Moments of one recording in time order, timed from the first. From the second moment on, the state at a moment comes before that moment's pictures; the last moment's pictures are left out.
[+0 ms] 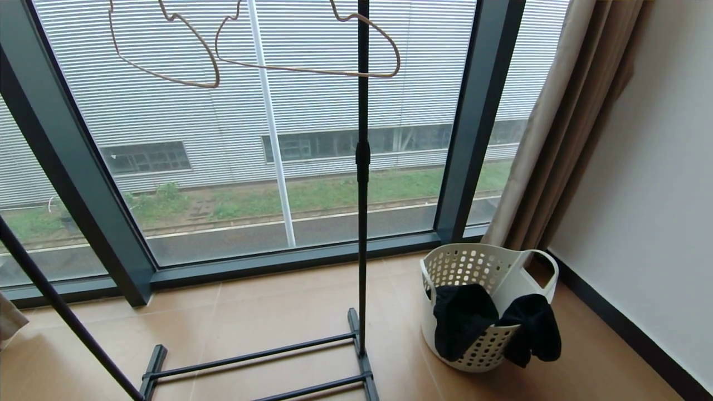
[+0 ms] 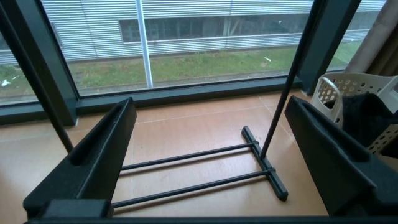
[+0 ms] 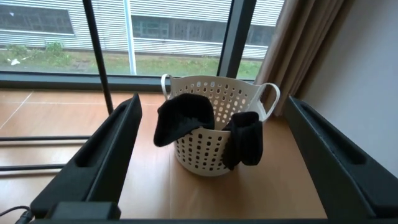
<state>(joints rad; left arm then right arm) 0.00 0.00 0.00 0.00 -0.02 -0.01 0.01 0.01 0.00 0.01 0.06 -0.05</state>
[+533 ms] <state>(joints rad) 0.00 0.00 0.00 0.00 -0.02 -0.01 0.01 0.01 0.00 0.01 0.06 -0.05</state>
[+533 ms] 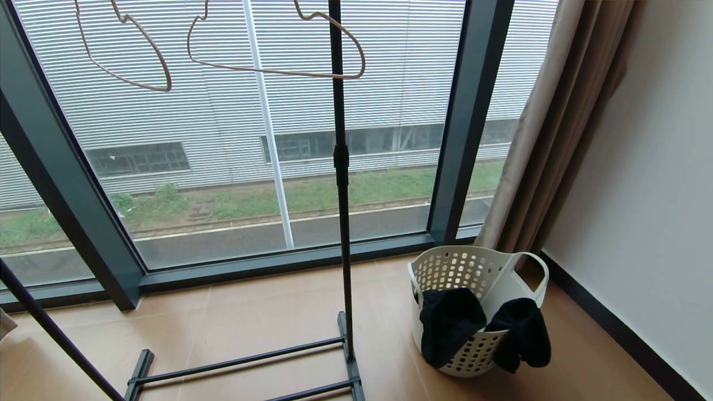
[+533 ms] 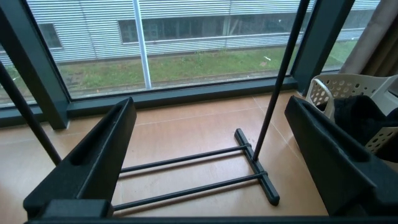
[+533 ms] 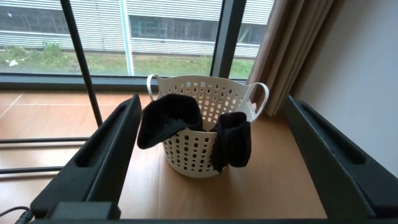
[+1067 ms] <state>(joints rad) 0.00 0.00 0.00 0.00 -0.02 -0.01 0.01 0.01 0.00 0.01 0.06 -0.05</state>
